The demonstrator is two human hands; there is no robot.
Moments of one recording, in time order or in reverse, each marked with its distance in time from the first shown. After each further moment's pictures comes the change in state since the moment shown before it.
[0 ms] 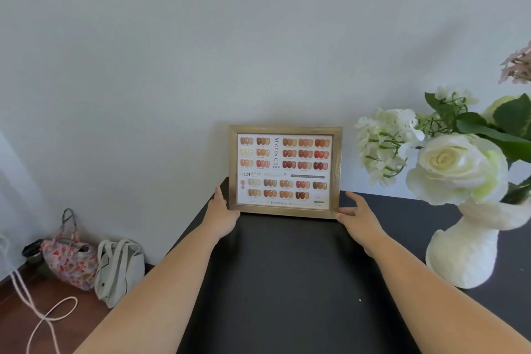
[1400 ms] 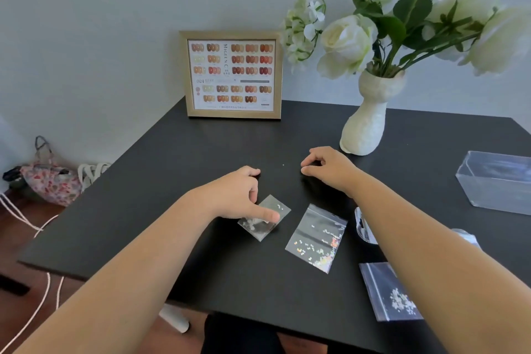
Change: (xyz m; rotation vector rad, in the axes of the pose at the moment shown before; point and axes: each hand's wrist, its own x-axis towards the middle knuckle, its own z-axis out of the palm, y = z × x) left_hand -0.274 0.037 0.060 0.619 -0.568 0.461; right_hand -0.160 0.057 -0.087 -0.312 -0.217 -0.260
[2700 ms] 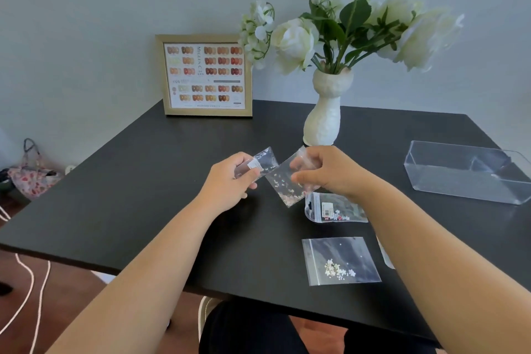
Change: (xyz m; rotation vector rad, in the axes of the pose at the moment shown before) left_hand 0.002 0.076 0.048 -0.699 0.526 0.050; right_hand -0.106 -0.014 -0.071 0.171 -0.116 -0.082
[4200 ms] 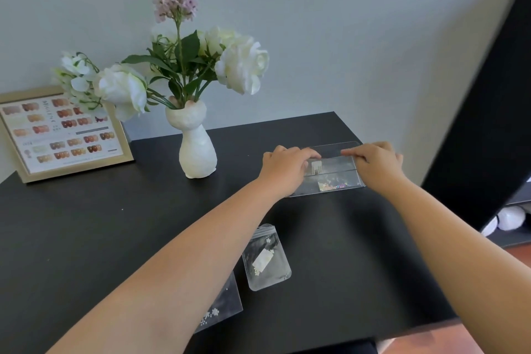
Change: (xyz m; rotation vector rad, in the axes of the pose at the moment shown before) left_hand 0.075 0.178 0.297 0.604 -0.354 0.527; right_hand -0.127 0.165 -0.239 -0.545 0.741 0.335
